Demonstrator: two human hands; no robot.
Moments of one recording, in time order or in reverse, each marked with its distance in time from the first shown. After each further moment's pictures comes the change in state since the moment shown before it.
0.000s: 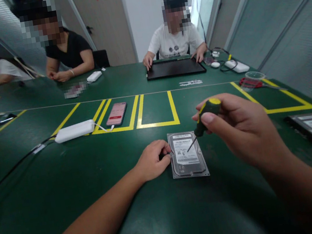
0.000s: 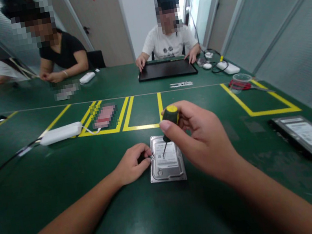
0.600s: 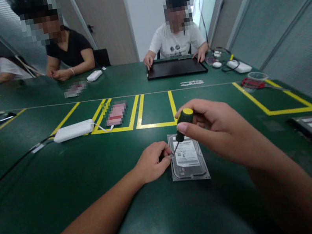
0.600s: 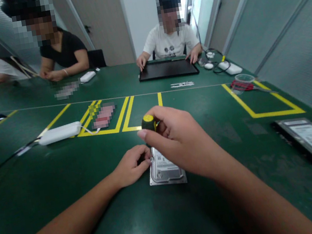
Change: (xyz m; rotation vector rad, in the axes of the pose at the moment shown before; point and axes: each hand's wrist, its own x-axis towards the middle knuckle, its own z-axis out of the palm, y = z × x) left_hand 0.001 0.001 0.000 0.003 -0.028 -0.011; right_hand 0.023 -0.007 0.014 -0.051 -0.265 -0.010
